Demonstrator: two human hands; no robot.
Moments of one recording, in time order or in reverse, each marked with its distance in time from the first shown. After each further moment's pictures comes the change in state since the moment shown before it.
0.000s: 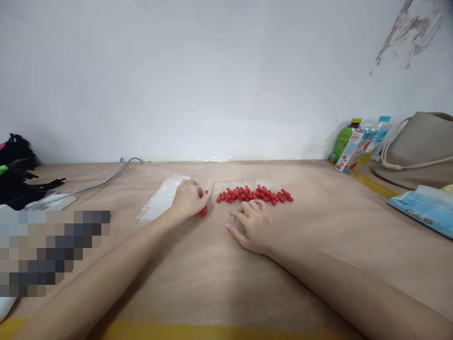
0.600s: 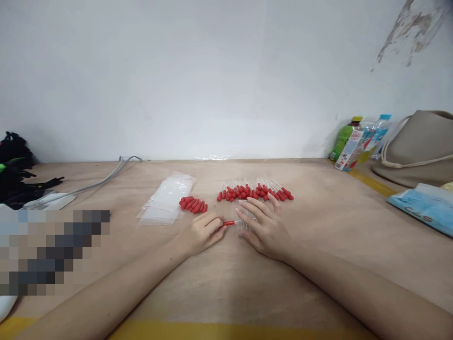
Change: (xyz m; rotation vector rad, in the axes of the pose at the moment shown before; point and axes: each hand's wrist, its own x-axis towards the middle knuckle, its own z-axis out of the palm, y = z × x) left_hand -0.069 0.021 0.026 -0.342 0.195 0.691; right_hand -0.019 0.014 -0.018 -0.053 0.111 -0.173
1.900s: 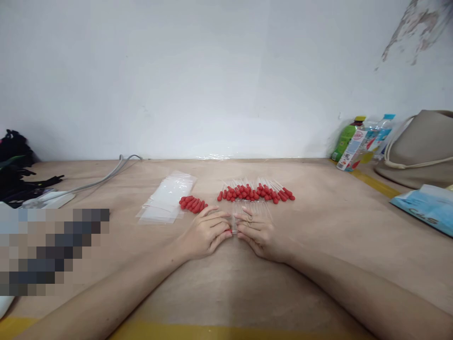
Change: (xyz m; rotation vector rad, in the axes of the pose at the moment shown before) left_hand 0.009 0.008 -0.006 -0.006 -0.131 0.041; right_hand -0.002 -0.001 0.016 0.396 -0.005 -0.165
